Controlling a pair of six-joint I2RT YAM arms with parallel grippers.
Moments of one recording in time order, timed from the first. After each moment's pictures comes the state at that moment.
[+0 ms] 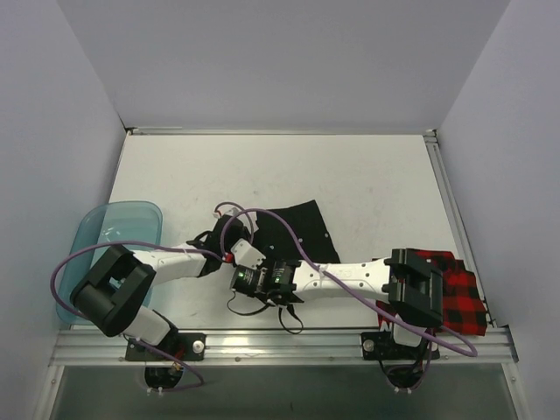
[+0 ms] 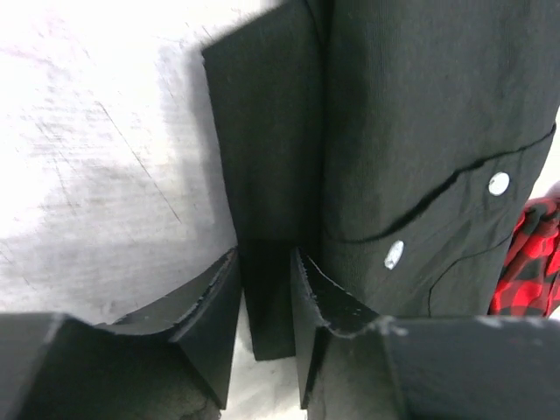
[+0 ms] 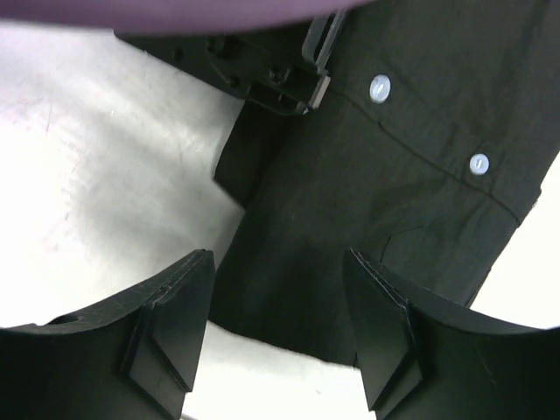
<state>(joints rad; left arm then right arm) -0.65 1.49 0.58 0.08 0.07 -1.02 1.35 1.73 1.16 -0.62 0.60 0.31</state>
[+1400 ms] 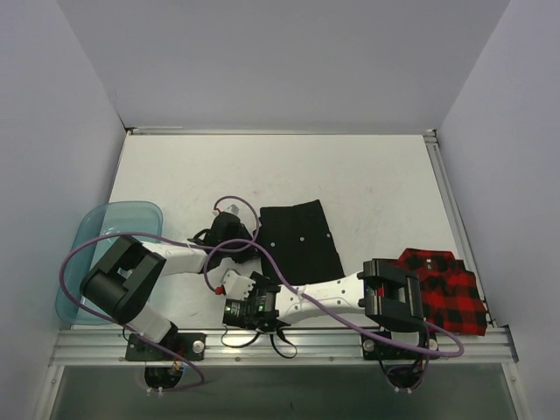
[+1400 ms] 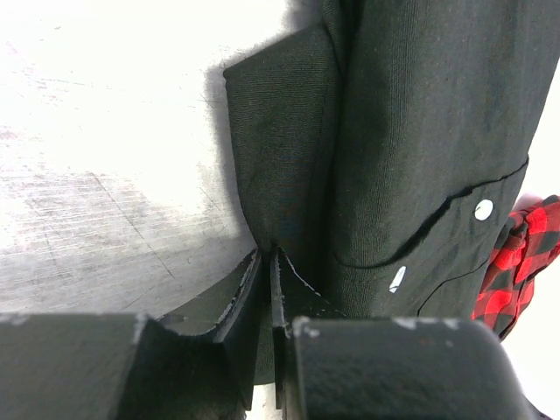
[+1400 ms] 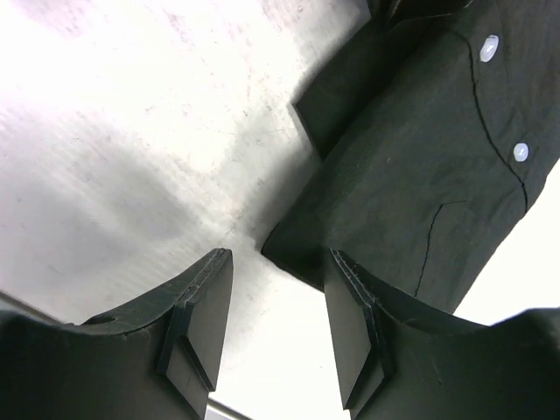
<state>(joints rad) -0.59 1.58 0.58 0.22 0.13 -1.03 1.49 1.86 1.20 -0.71 0.71 0.31</state>
